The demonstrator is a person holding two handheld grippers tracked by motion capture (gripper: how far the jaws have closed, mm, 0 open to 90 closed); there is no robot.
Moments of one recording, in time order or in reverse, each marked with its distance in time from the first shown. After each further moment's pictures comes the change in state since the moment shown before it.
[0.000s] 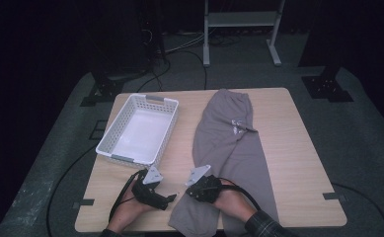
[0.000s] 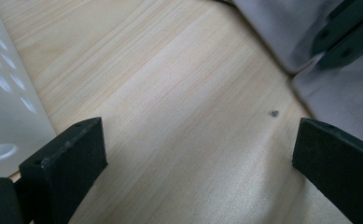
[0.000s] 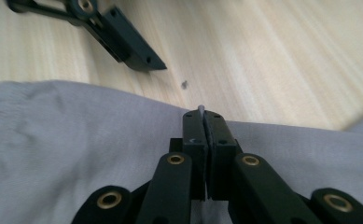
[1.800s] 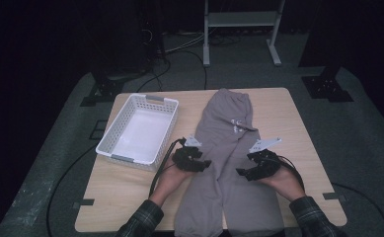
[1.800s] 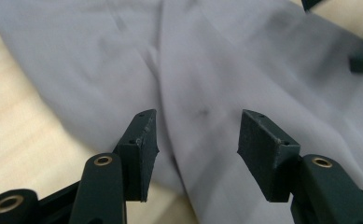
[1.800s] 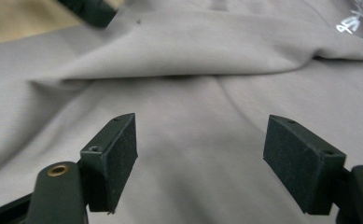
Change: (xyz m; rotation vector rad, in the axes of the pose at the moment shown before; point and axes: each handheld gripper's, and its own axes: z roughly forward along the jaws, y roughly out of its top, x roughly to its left) left arm -0.010 0.112 0.070 -0.036 -0.090 -0.086; right arm -0.105 -0.099 -0.096 -0.065 -0.200 0.332
